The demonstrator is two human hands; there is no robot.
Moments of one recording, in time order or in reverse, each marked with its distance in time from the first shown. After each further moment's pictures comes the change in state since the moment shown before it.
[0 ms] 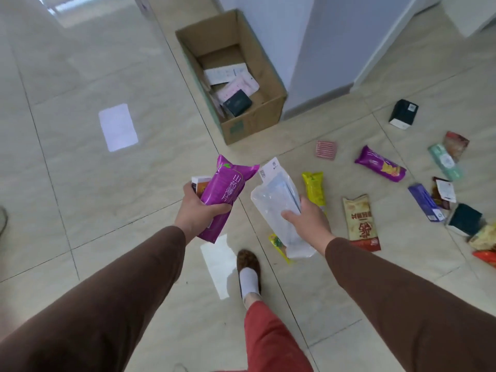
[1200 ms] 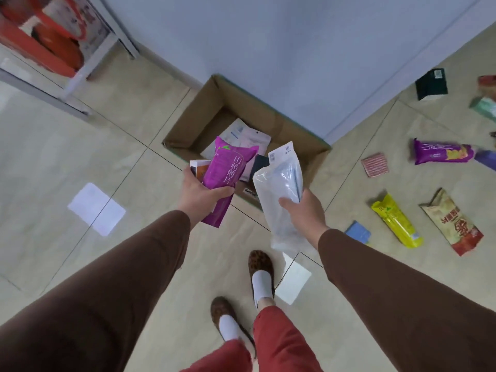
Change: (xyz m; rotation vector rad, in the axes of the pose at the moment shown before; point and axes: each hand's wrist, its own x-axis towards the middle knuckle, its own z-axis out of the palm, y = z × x) left_hand 0.460 0.293 -0.163 0.439 -0.252 0.109; right_hand 0.330 -0.337 0.053 0.598 0.294 0.457
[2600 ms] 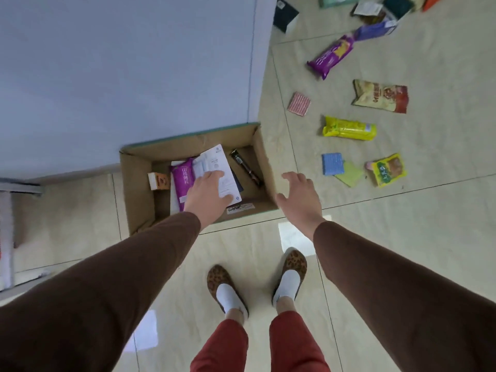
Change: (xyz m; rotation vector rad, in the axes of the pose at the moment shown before) left_hand 0.052 0.090 0.044 1.151 -0.516 0.855; right_hand -0.042 0.005 0.031 -0.010 0.478 0.152
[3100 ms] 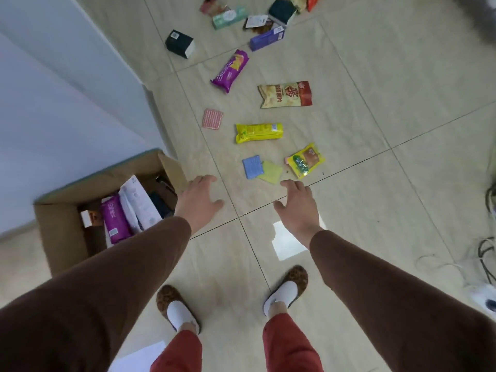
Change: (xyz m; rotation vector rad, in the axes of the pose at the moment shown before) left_hand -0.015 0.279 0.104 0.149 -0.057 0.174; right_hand -0.053 0.256 -0.158 0.113 0.151 0.162
